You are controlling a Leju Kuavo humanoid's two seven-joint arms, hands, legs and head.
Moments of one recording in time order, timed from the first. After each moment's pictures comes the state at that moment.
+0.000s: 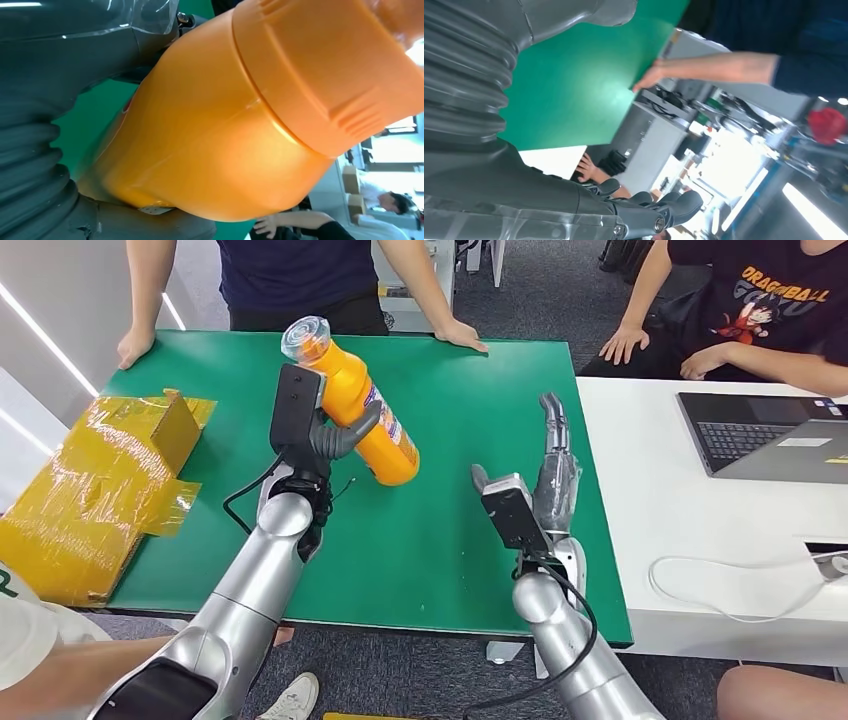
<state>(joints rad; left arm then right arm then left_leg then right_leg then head) -0.67 -0.22 -0.42 -0.81 -0.04 0.42 -0.36 -0.49 0.17 0.50 -0.94 0.49 -0.68 -0.53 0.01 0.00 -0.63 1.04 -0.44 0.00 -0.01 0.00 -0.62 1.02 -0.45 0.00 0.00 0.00</state>
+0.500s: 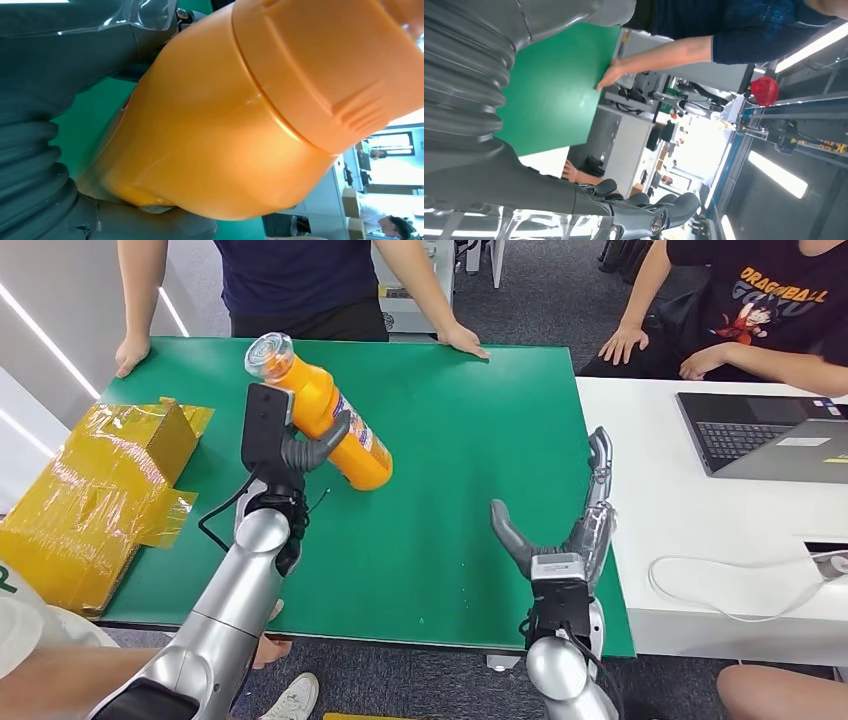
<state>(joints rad) -0.59 -0.16 -0.40 -0.90 -0.02 0.46 -0.39 -0.22 0.15 0.53 -1.35 0.41 -0.70 -0.59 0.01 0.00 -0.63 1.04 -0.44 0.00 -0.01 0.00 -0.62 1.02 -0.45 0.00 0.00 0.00</state>
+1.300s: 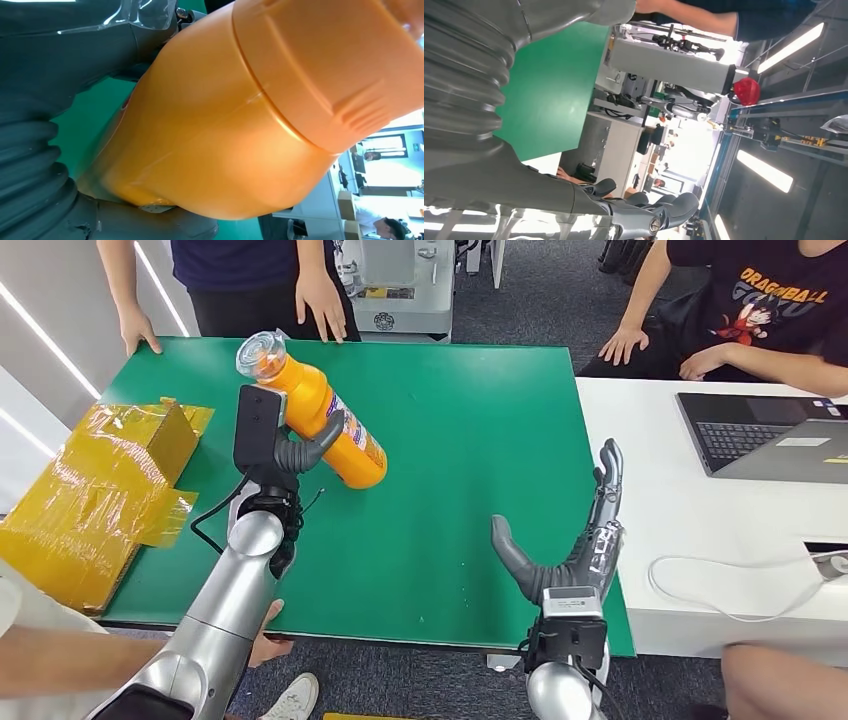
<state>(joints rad) -0.57 -0.14 -0.40 -0.95 -0.04 0.46 -0.39 -0.15 0.15 0.56 -1.47 0.42 -0.70 -0.59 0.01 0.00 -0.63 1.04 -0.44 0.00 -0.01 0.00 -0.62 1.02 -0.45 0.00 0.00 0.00</state>
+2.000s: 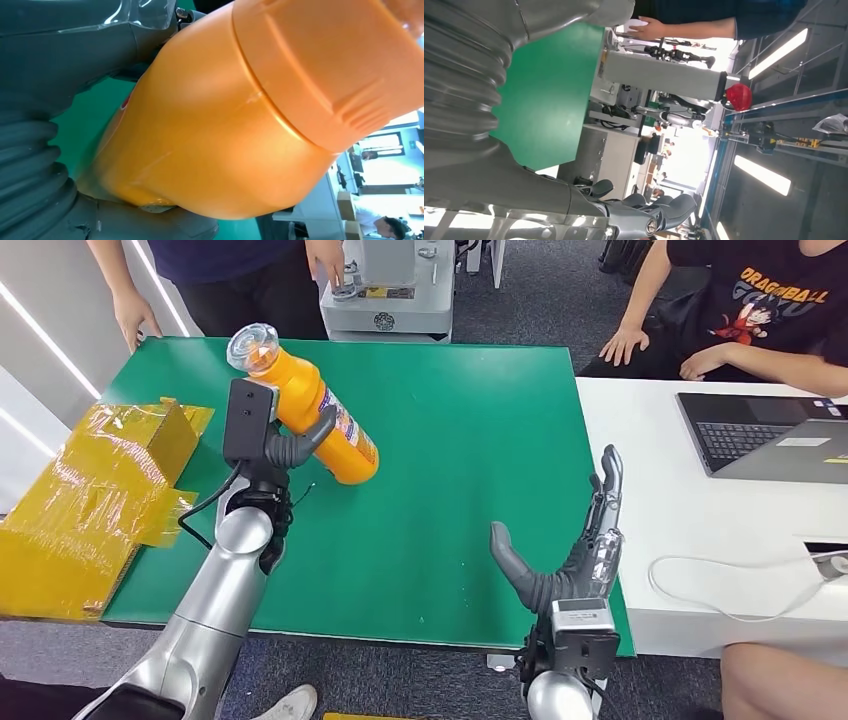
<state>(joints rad) -0.57 -0.11 -0.39 -0.99 -0.06 0.43 -0.36 -0.13 0.15 0.58 -1.50 0.35 -0.70 -0.61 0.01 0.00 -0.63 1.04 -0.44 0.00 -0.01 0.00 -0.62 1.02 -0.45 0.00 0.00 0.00</state>
